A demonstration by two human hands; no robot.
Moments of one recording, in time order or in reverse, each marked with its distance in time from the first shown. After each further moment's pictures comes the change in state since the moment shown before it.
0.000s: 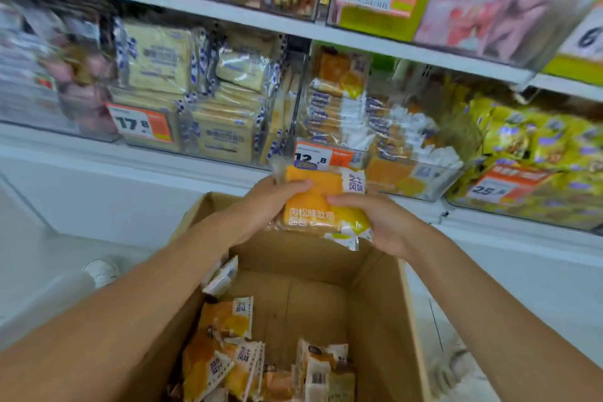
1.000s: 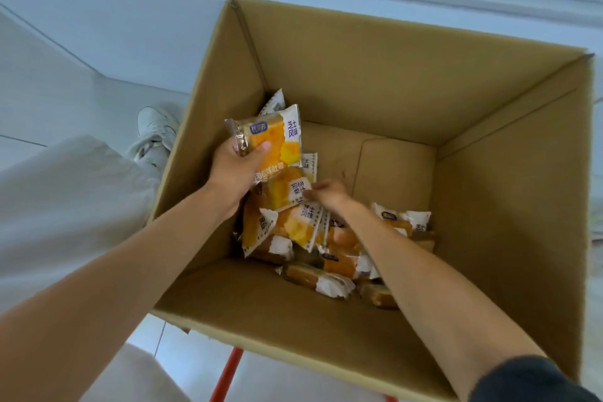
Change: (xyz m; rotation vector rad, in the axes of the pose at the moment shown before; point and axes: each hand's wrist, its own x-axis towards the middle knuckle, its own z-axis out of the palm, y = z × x) left_hand -0.013 -0.239 -0.052 -0.123 0.582 -0.415; right_hand 0.134 0.330 0.112 -0.252 -0.077 0.557
